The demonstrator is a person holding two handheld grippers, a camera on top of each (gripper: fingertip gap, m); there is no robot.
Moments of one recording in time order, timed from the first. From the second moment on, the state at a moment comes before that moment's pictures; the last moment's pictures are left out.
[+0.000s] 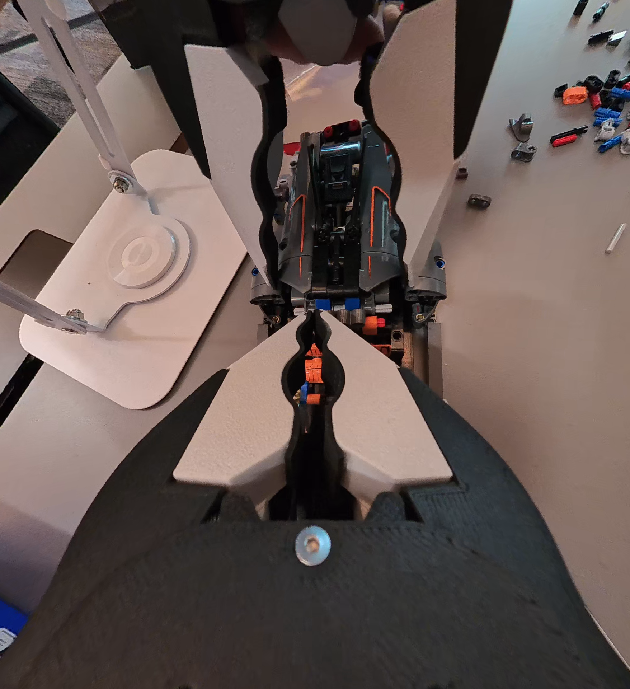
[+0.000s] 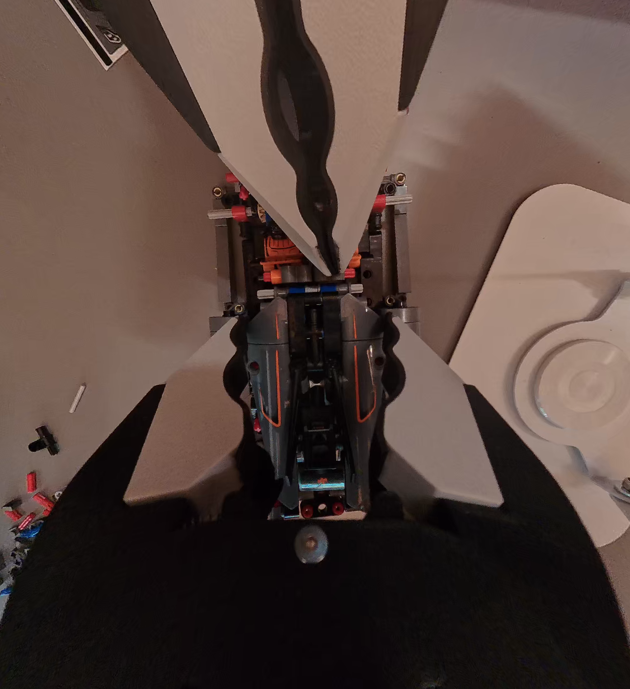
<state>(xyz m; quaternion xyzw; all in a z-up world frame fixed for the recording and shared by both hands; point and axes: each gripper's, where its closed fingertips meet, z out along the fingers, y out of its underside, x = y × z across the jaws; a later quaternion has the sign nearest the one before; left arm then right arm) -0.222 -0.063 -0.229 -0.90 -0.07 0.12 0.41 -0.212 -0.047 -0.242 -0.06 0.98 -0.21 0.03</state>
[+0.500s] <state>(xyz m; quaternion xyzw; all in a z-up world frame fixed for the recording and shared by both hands) -0.221 -0.062 -0.229 -0.90 -0.06 0.12 0.41 -0.212 -0.046 -0.243 -0.09 0.98 -0.18 0.02</state>
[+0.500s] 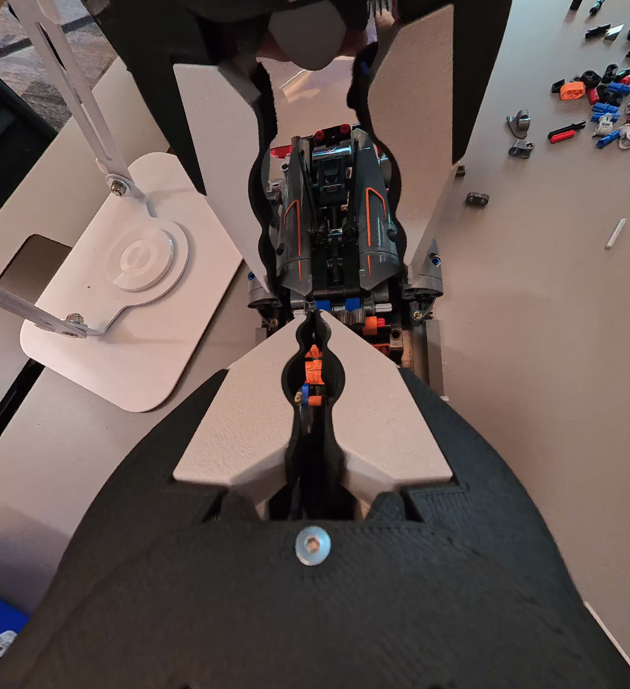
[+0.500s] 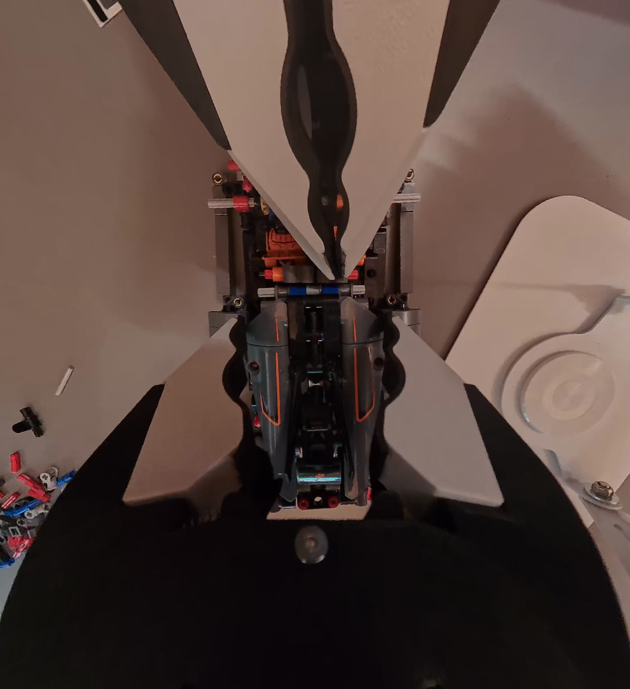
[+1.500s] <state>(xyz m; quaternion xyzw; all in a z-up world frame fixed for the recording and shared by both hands) -0.221 -0.043 -0.216 -0.90 -0.03 0.16 0.39 -0.216 -0.033 -0.224 -0.04 0.98 -0.21 -0.01</state>
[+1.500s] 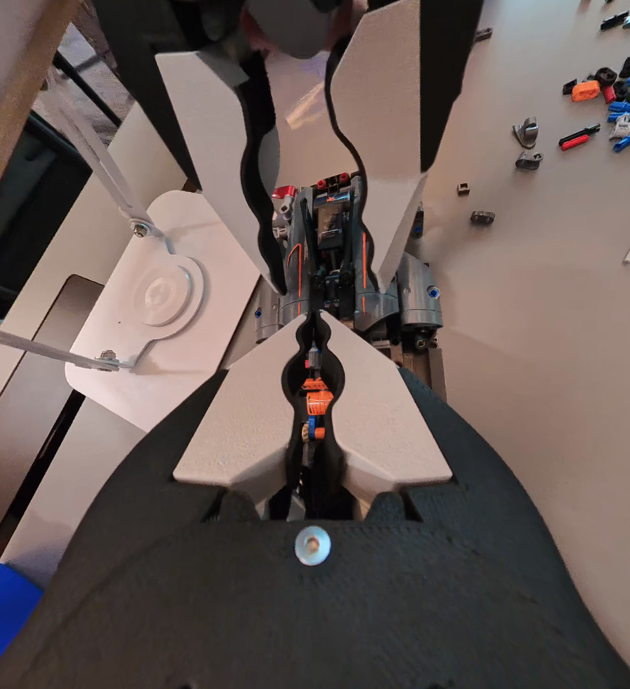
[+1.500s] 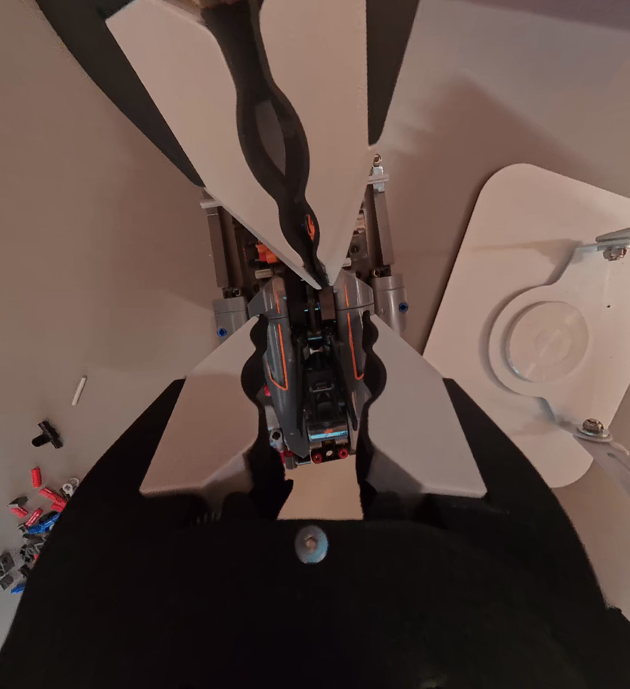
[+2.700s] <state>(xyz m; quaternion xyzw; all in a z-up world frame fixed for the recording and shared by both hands) -0.220 -0.045 -0.225 -0.91 -0.01 0.18 0.38 -0.211 -0.043 -0.228 -0.04 0.99 -0.16 0.02</state>
